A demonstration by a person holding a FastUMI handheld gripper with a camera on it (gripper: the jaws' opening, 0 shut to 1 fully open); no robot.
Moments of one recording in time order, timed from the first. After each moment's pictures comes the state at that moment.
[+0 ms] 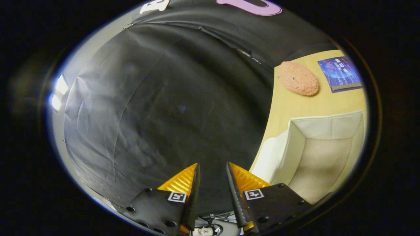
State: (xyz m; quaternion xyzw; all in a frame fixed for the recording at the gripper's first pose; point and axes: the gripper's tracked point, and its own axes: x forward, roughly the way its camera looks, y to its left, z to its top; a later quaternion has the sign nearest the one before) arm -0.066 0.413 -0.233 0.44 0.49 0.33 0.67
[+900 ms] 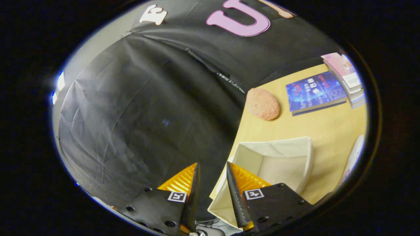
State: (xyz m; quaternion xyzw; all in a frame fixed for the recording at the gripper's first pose) arm -0.037 0.275 -0.266 0.42 0.45 0.24 0.75
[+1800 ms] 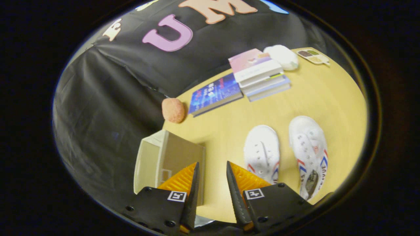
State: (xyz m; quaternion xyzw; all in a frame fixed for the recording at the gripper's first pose) arm -0.148 0.041 -0.405 0.34 0.53 0.02 0.78
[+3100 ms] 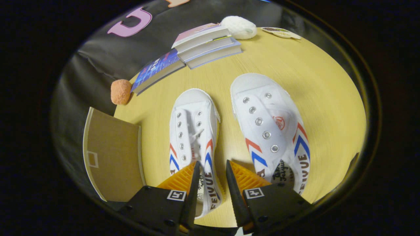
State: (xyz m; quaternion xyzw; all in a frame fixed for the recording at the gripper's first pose) arm -0.216 -0.013 -0.514 0.27 0.63 -0.08 0.73
